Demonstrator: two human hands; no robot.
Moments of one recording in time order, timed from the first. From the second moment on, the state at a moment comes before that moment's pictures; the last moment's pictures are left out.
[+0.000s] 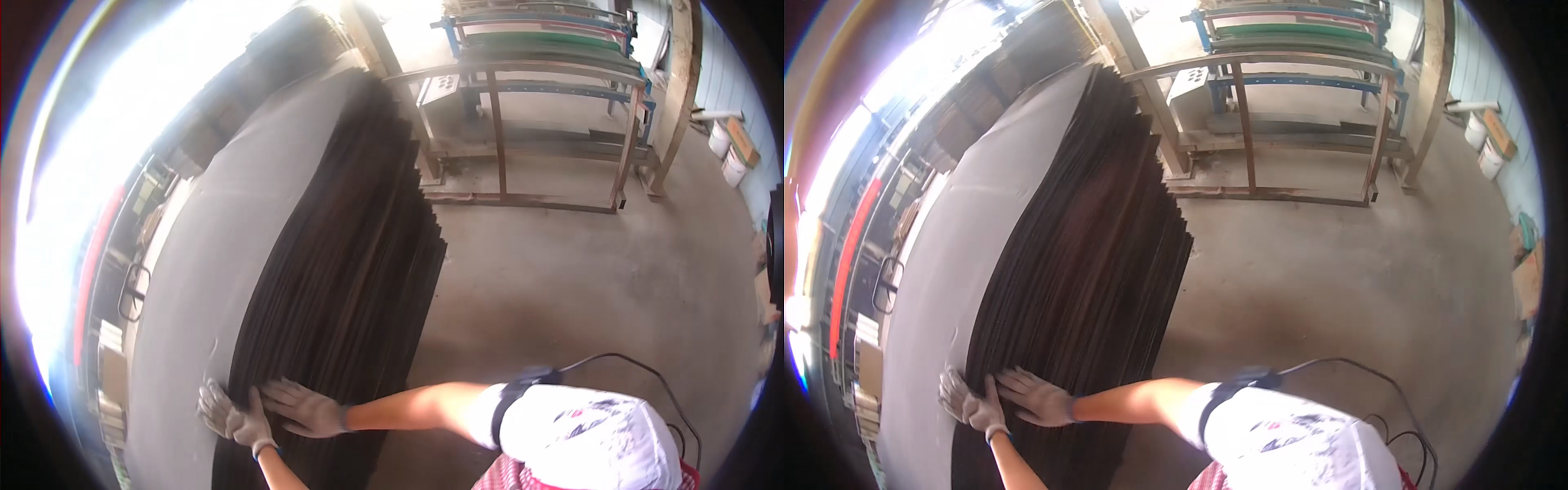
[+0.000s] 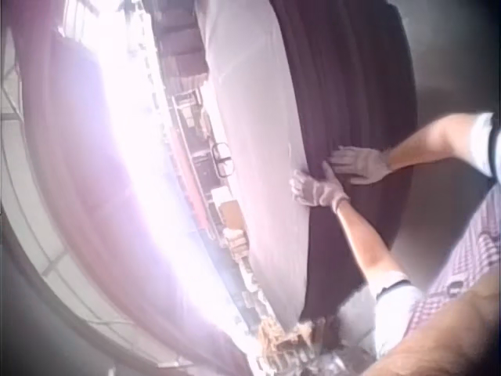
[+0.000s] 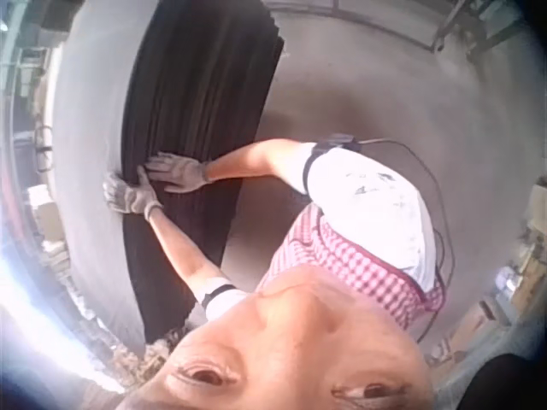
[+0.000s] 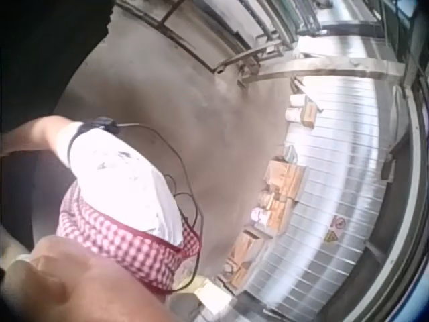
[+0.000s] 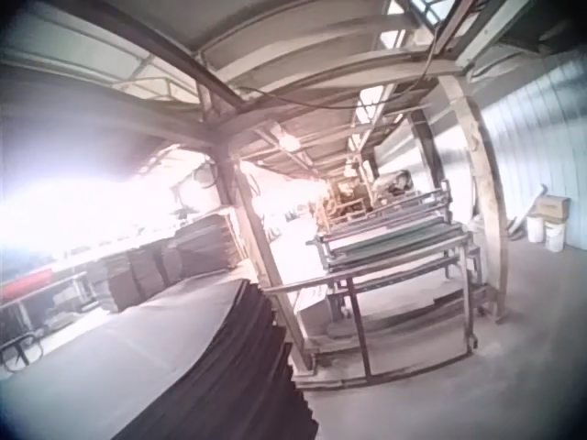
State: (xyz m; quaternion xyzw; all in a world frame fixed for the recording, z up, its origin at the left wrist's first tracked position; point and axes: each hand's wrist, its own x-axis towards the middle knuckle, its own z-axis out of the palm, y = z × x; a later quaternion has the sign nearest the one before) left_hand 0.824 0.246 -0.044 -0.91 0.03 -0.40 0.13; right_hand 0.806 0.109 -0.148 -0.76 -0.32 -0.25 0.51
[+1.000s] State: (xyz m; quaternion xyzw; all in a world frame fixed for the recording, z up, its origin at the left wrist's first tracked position) left_hand 1.336 -0.345 -0.278 -0.83 0.08 0.25 -0.49; right_hand 1.281 -1.044 -0.173 -0.92 0.35 -0.15 0.07
